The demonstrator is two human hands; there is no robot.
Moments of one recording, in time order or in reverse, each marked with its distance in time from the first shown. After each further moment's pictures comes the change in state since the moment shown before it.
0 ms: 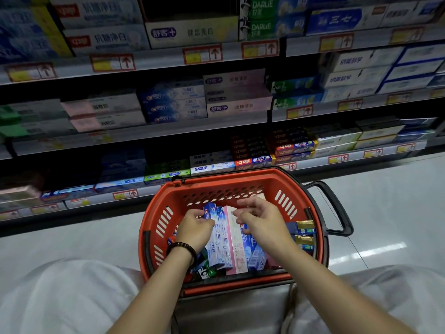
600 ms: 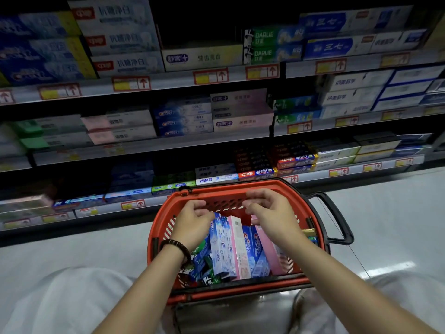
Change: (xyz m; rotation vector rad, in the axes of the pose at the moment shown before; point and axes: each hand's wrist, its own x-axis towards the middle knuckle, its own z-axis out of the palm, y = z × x) left_hand -0.044 0.048 -0.045 -0.064 -0.004 0.213; right_hand -0.002 -0.038 -0.010 -0.010 0.070 -0.121
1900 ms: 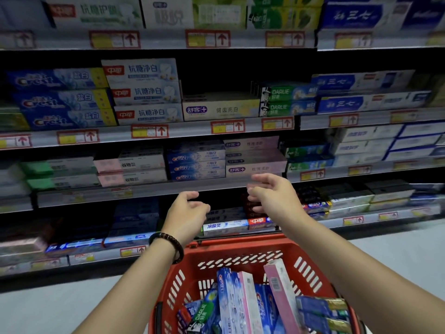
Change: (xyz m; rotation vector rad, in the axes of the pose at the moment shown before) left_hand 0.076 0.100 -0.069 -0.129 0.075 0.128; right_hand 0.101 -0.126 0.025 -0.033 0.027 -0.120
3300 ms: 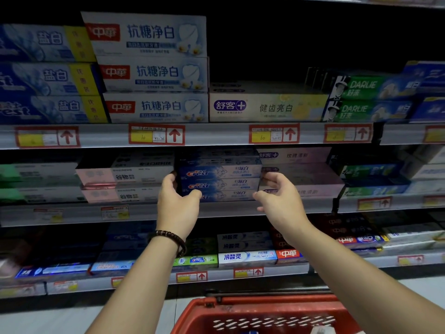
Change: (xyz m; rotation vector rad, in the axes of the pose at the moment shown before) left_hand 0.197 -0.031 -0.029 -0.114 0.301 0.083; right_hand 0.183 0.050 0.100 -0.121 0.050 -0.036
